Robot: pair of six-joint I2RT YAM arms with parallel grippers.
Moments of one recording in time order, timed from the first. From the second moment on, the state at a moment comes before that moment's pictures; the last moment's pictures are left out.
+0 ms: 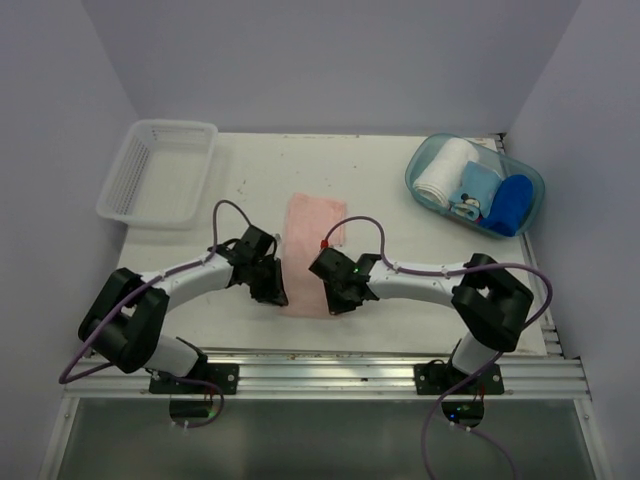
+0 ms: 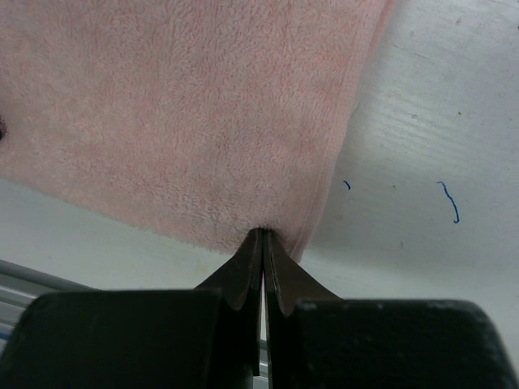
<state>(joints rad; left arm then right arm) -0.54 1.44 0.68 -0.42 0.28 -0.66 1.01 1.67 0.99 -0.54 0.13 0.78</state>
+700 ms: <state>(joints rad) -0.54 1.32 0.66 -0.54 0.25 -0.56 1.01 1.52 0.91 -0.54 0.16 0.81</state>
